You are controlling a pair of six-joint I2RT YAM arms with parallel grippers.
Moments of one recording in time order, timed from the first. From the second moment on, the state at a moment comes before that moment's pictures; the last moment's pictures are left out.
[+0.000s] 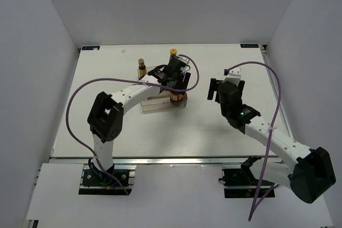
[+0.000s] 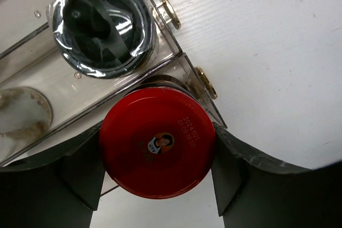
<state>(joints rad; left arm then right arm) -0.73 1.93 1.61 -0.53 -0.19 -0.25 0.61 1.10 0.74 -0.05 0.61 0.25</state>
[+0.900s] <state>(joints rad) -0.73 1.89 1.71 -0.49 -0.32 -0.22 0.33 1.26 0.87 -0.42 0.42 0.39</state>
